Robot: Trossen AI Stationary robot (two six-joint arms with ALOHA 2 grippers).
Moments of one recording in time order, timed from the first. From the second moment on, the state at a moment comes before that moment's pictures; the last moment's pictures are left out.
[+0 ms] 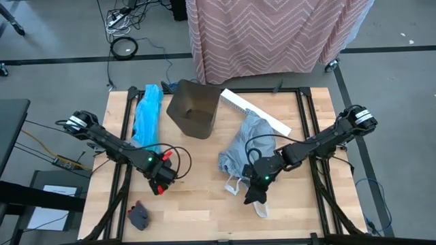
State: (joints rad) left arm -0.46 1.41 0.84 -1.10 0.07 -1.02; right arm 0.39 1.47 0.90 -0.04 -0.34 1.08
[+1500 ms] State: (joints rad) left arm -0.52 1.57 1.12 -1.40 -0.36 -1.04; right arm 0.32 1.47 0.90 -0.07 -0.43 0.88
